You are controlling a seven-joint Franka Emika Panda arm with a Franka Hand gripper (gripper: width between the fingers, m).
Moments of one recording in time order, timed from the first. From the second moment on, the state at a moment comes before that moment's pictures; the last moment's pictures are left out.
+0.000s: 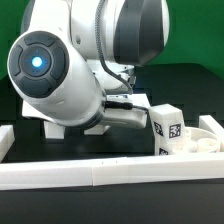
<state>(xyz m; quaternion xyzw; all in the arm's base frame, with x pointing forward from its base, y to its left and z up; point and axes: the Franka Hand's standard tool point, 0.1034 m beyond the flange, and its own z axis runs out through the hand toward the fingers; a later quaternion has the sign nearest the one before) 0.488 -0.054 0.011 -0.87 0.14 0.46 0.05</state>
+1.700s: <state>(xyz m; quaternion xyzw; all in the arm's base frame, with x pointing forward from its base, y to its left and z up) 0.555 0.007 0.119 -0.95 0.20 0.24 0.04</state>
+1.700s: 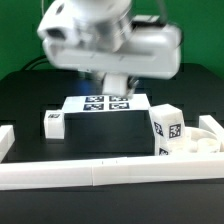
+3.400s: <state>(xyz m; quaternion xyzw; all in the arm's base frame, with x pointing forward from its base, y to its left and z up) 0.621 0.096 0.143 -0.94 0.26 -0.23 0.06</state>
